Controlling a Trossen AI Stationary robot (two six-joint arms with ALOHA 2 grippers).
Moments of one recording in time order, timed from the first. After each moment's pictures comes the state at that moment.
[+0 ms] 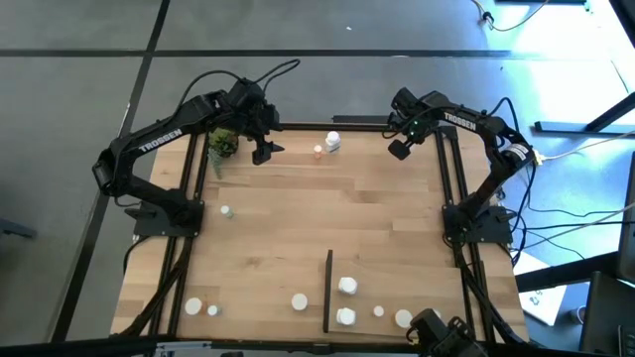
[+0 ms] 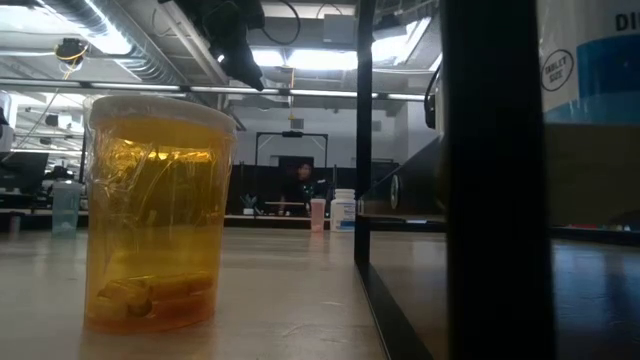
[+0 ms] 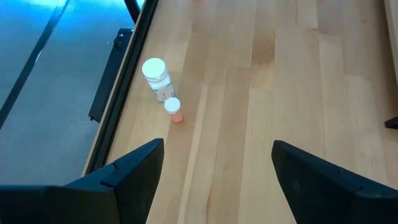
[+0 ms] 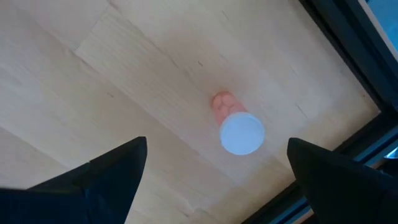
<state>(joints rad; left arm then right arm) 0.61 1.35 1.36 -0.84 0.25 0.35 -0.93 1.68 1.20 -1.04 0.07 -0.11</state>
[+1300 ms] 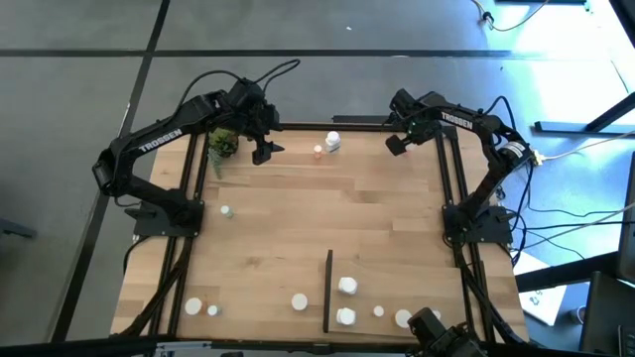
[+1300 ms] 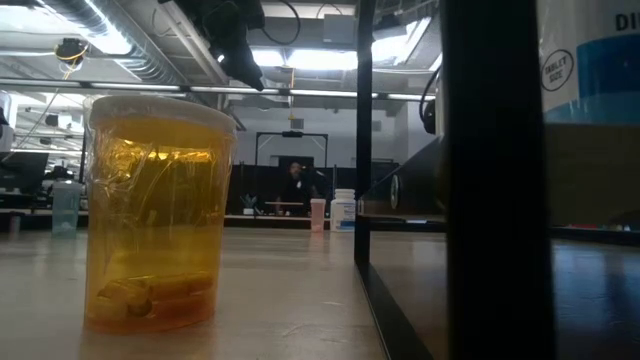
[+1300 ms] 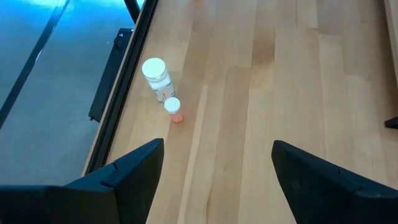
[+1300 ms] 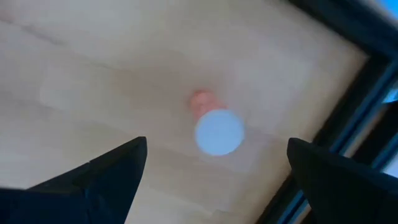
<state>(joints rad) 0.61 1.35 1.36 -0.84 0.25 0.35 -0.93 1.71 1.20 -1.03 0.17 0.20</state>
